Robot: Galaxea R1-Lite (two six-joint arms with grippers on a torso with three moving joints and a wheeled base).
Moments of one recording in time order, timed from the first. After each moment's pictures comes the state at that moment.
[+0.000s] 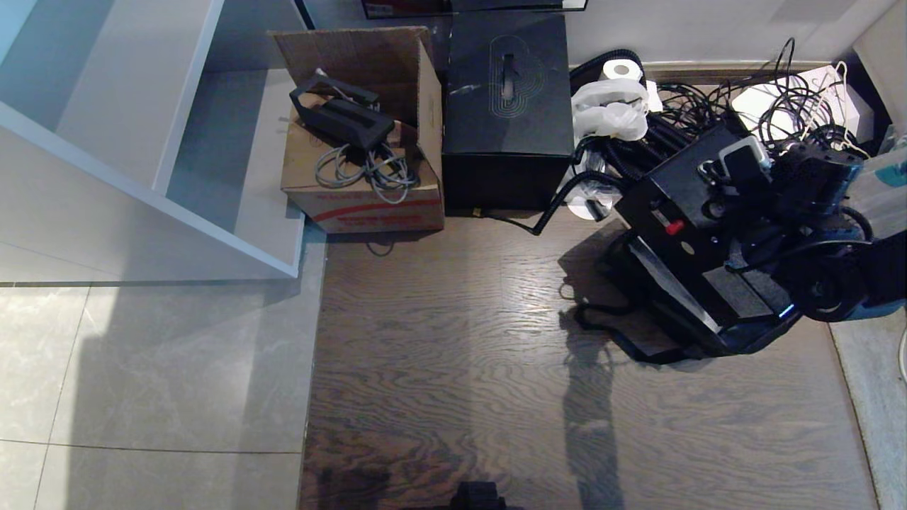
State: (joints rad) left arm 0.00 0.00 0.00 0.00 0.01 -0.01; right arm 0.04 1.92 -1.07 -1.02 -0.78 -0.82
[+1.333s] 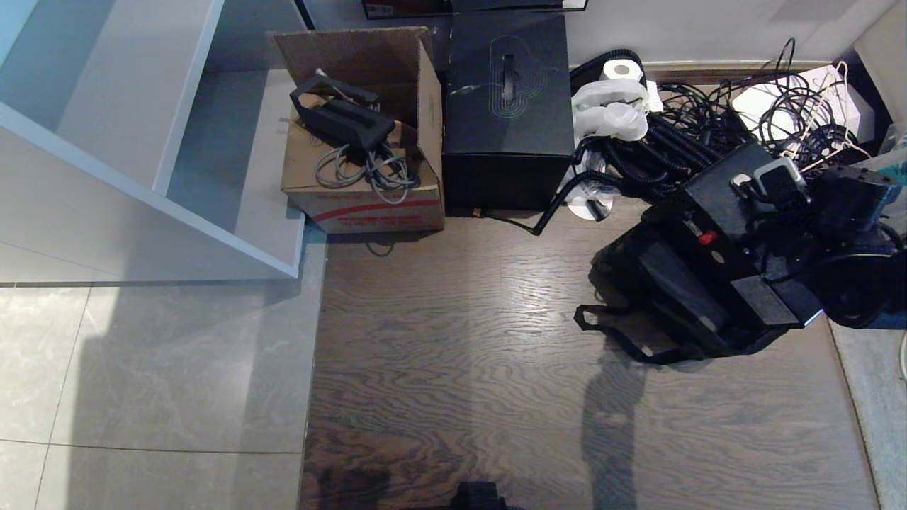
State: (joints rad) left arm 0.00 0.00 0.00 0.00 0.01 -0.01; right arm -0.15 1.96 -1.04 -1.04 -0.59 -0.81
